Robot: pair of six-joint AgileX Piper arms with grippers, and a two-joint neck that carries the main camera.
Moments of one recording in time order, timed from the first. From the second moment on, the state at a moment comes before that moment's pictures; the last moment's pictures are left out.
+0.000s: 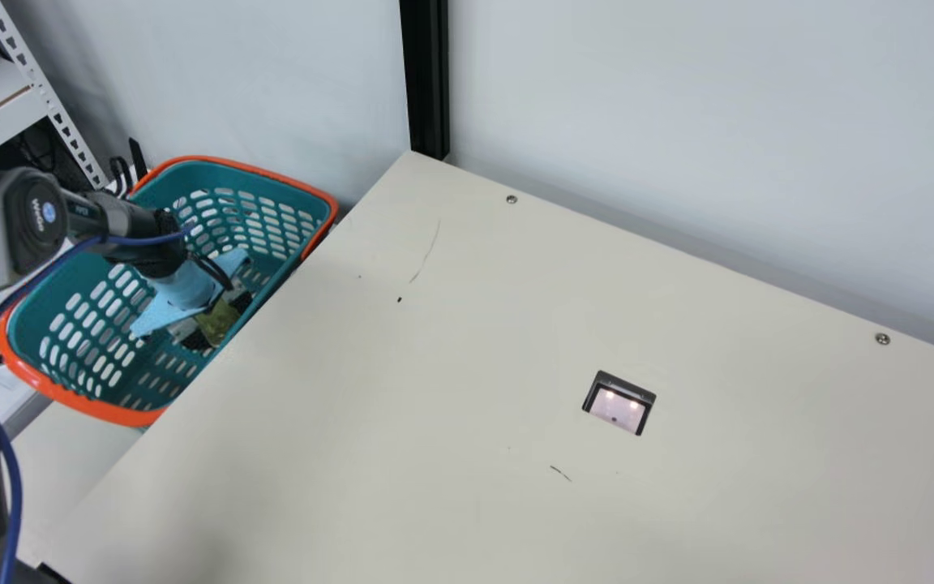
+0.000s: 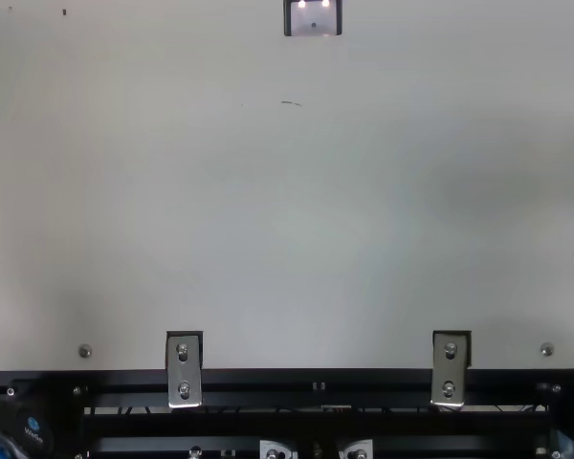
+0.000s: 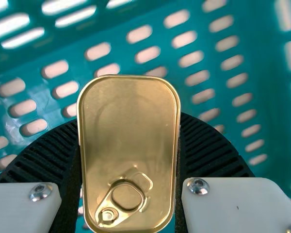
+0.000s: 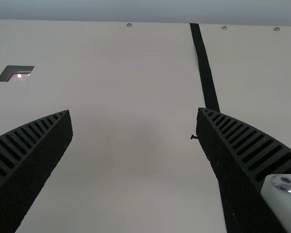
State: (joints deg) left arm 31.9 140.7 -81.3 -1.5 20.4 -37.6; right arm -4.0 13.5 -20.3 4.9 38.3 -6.5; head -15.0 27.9
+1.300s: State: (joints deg) left arm 27.8 74.9 -70.6 -23.9 46.2 -4.0; right arm -4.0 13.5 -20.3 4.9 38.3 -6.5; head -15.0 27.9
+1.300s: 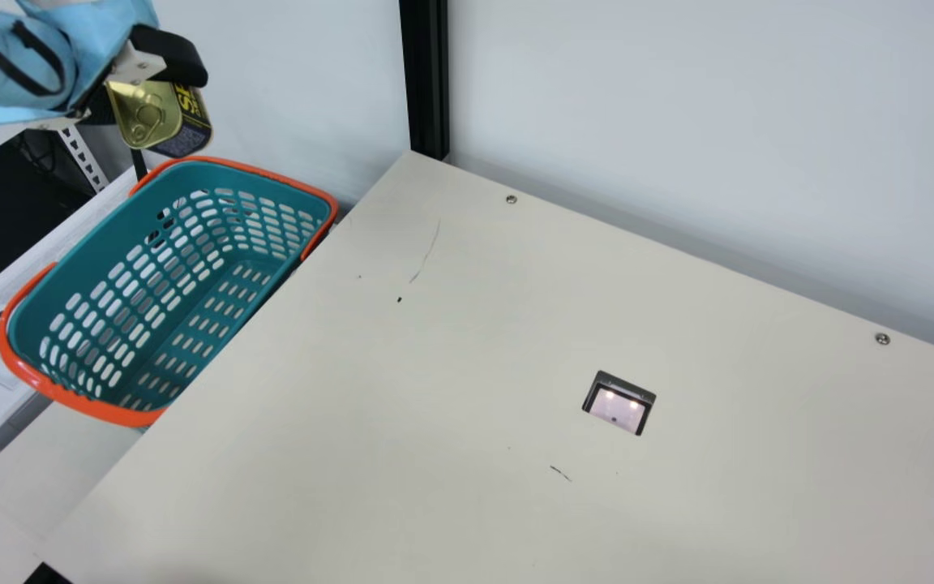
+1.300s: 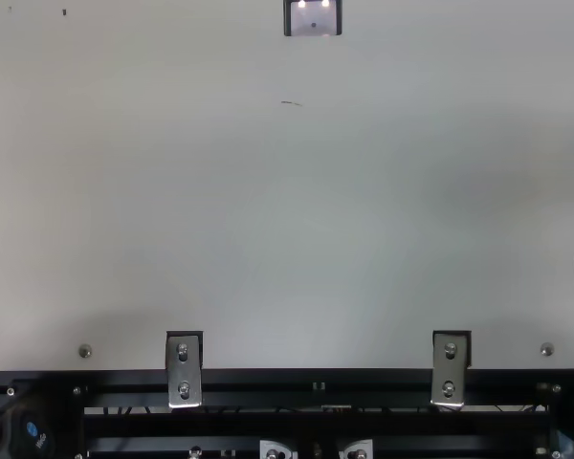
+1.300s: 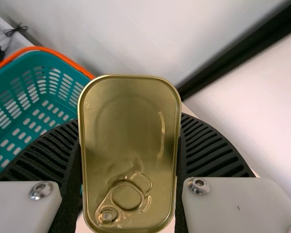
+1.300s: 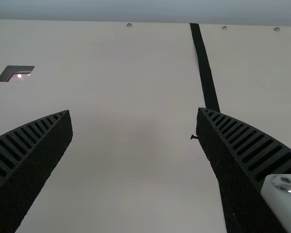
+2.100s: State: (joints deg) left arm 25.0 68.5 -71.9 -24.8 62.5 -2.4; right arm -4.0 13.5 -20.3 4.9 38.3 -6.5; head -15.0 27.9
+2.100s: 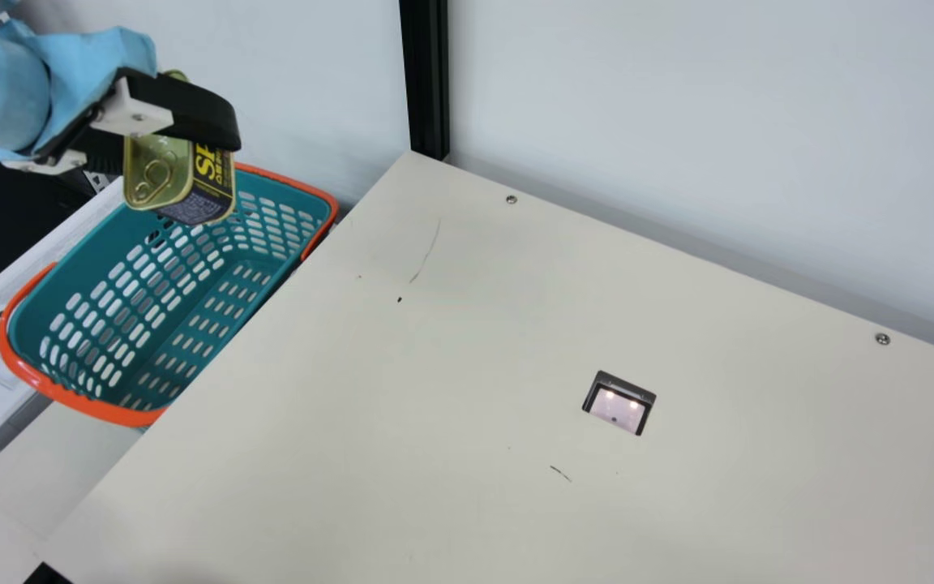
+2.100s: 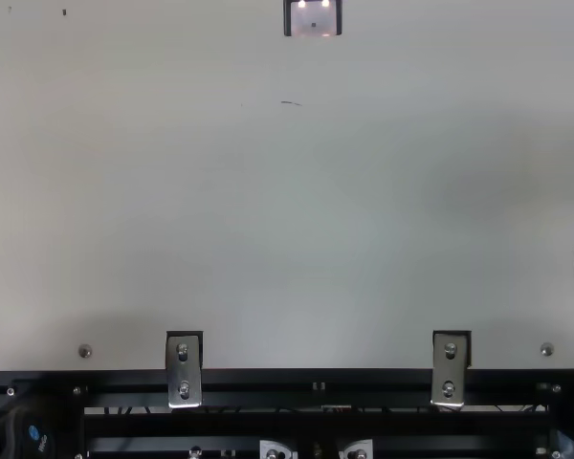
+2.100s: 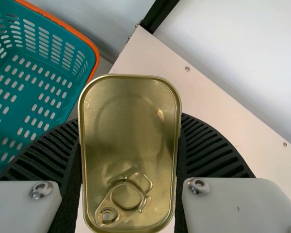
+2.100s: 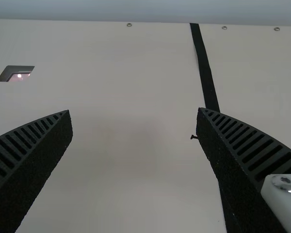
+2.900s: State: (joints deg) left arm 17.7 81.2 -69.9 -33.4 69.8 -14.6; right arm -4.0 13.5 -20.3 4.9 38.3 -6.5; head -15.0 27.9
